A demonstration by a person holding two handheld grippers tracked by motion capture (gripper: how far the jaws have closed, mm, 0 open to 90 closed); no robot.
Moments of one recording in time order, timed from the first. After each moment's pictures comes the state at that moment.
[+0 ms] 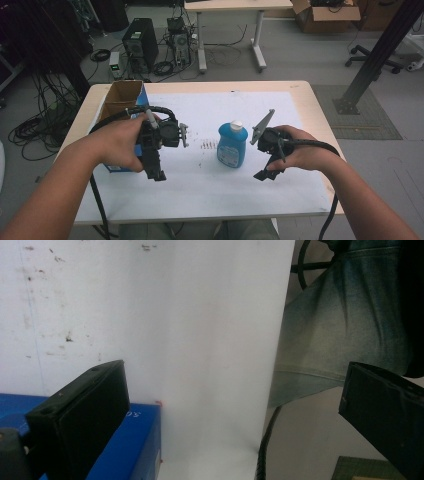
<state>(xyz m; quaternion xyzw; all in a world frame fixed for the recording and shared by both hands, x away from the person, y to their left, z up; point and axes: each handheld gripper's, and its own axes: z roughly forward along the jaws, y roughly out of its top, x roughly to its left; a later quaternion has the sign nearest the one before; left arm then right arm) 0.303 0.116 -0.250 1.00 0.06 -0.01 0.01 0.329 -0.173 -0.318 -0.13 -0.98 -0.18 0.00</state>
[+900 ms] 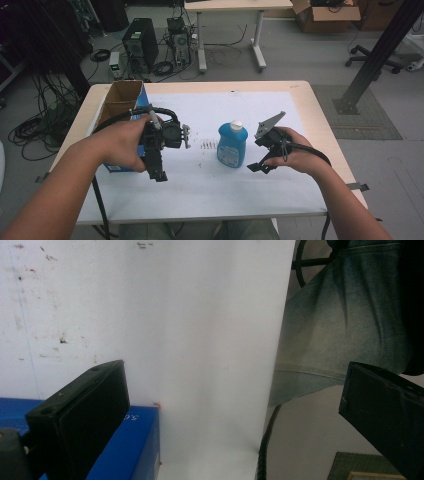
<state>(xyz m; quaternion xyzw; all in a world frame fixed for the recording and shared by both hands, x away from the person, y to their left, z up) 0.307 0.113 -0.257 1.00 0.06 -0.02 0.01 0.351 -0.190 -0.358 -0.18 -0.94 -0.30 -0.03</state>
